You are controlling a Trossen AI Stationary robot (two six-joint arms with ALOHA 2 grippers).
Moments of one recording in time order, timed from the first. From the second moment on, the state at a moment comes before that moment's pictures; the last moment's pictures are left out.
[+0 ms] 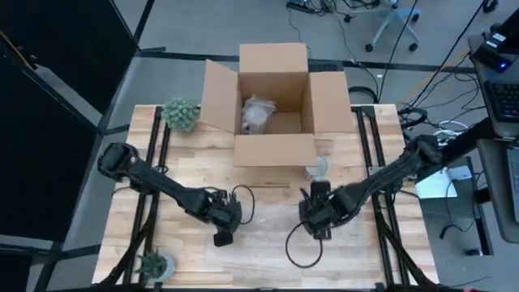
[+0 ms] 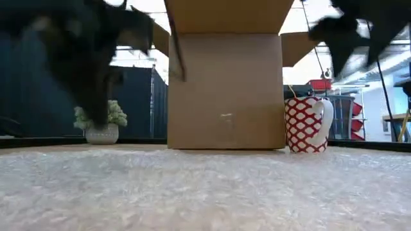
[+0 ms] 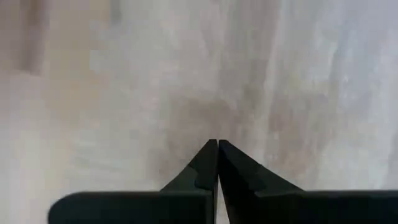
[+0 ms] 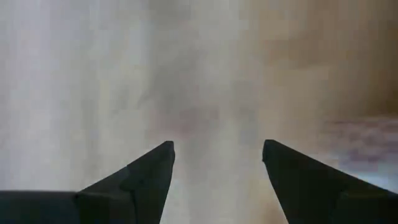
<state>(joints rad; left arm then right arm) -0.43 1.65 1.06 -0.64 -0.14 -0.56 0.46 1.56 1.28 -1.09 0.33 0.50</state>
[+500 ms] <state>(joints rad) -0.45 1.60 1.05 -0.67 -0.25 -0.57 0.10 1.51 1.08 -0.99 0.39 0.59</state>
